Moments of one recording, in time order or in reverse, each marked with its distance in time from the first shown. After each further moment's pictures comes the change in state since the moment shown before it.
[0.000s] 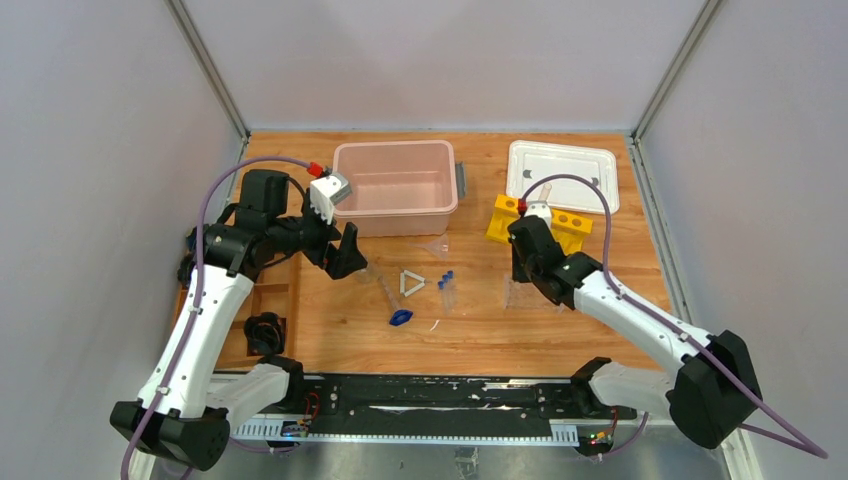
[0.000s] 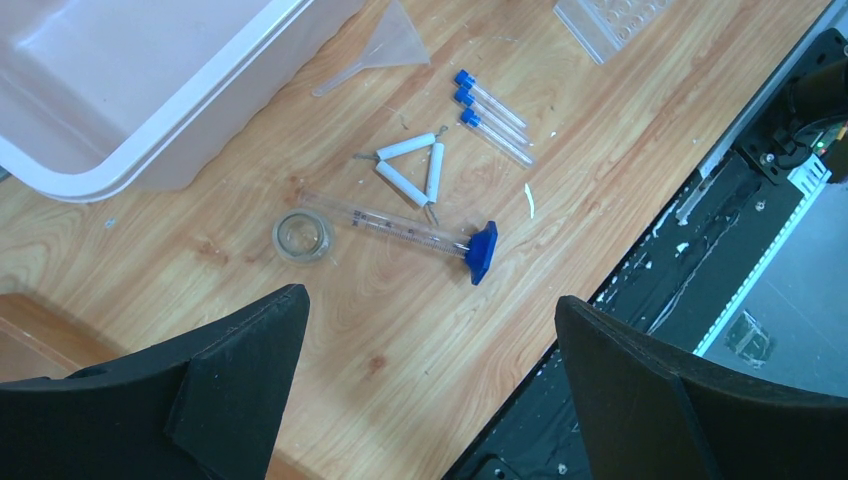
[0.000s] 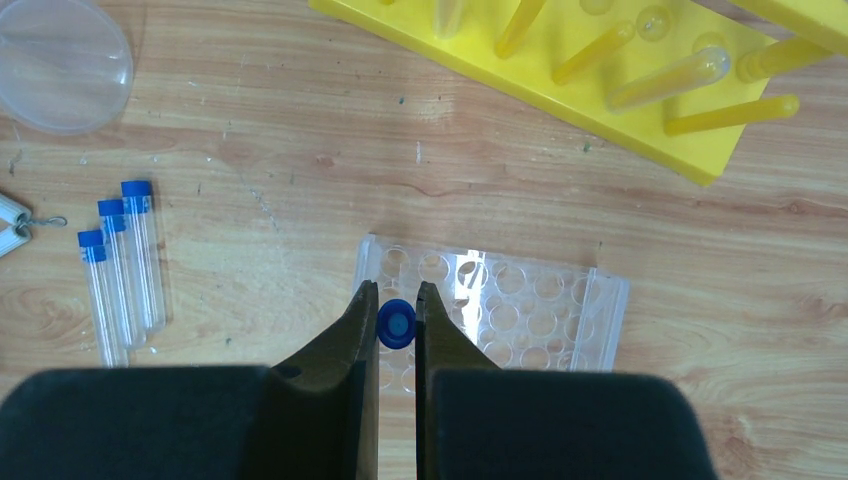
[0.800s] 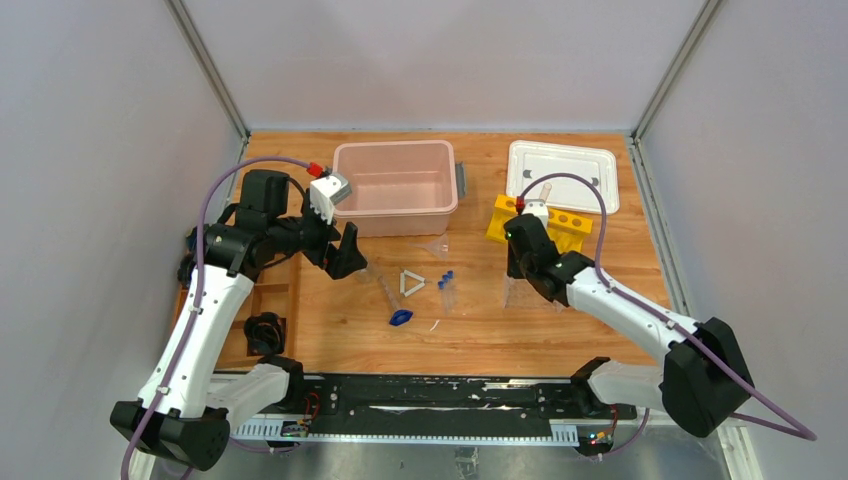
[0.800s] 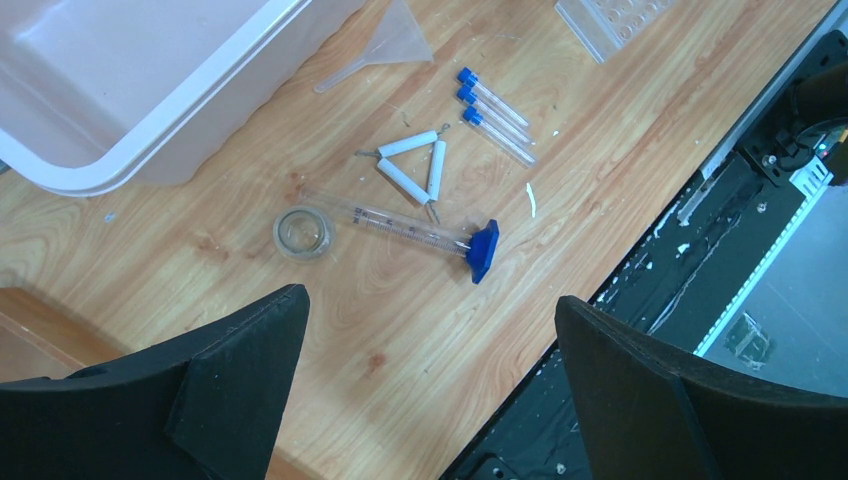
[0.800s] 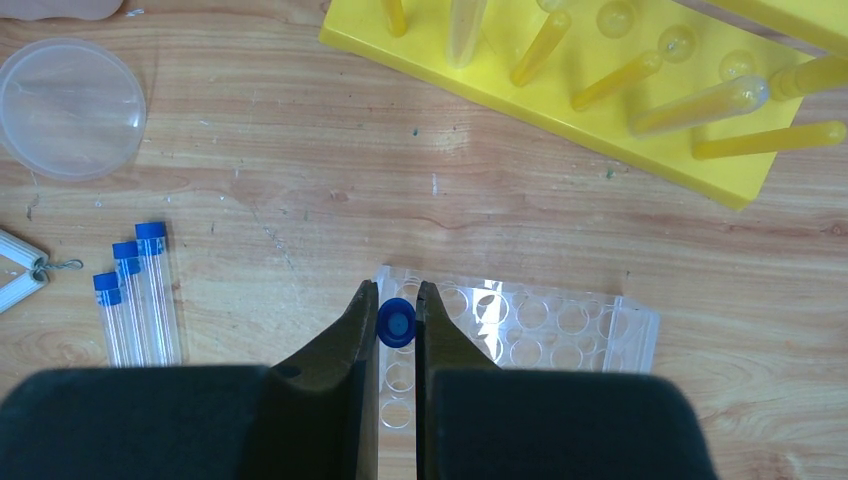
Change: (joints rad) left arm 0.000 0.000 -0.003 0.000 -0.008 -0.007; right arm -0.011 0.066 -0.030 0.130 0.003 0.030
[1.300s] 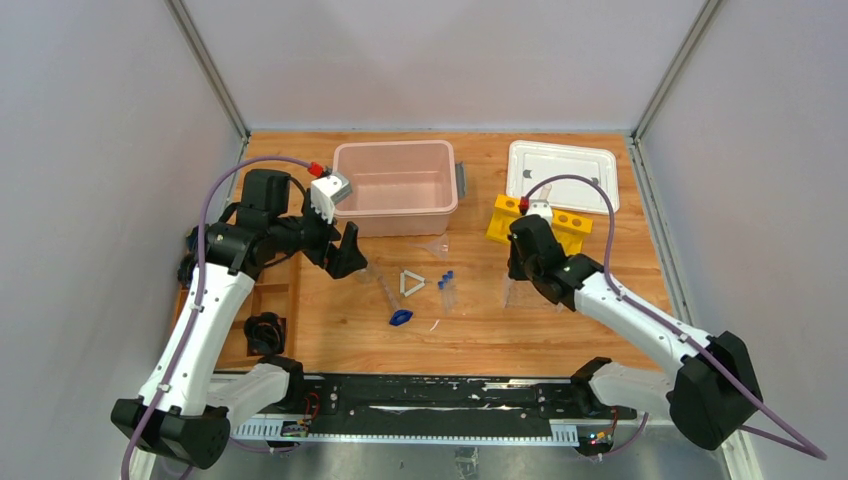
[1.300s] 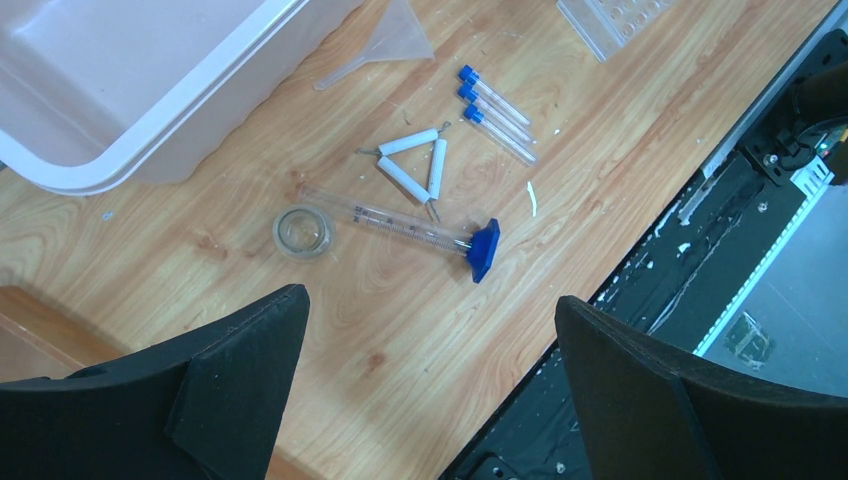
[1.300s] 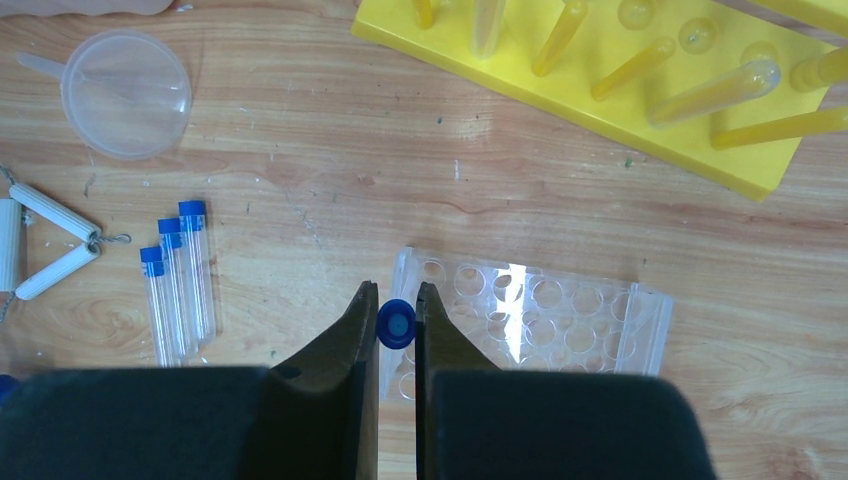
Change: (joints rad) left arm 0.000 0.006 0.000 0.000 -0.002 0.000; right arm 0.000 -0.073 0.000 -0.037 -0.050 0.016
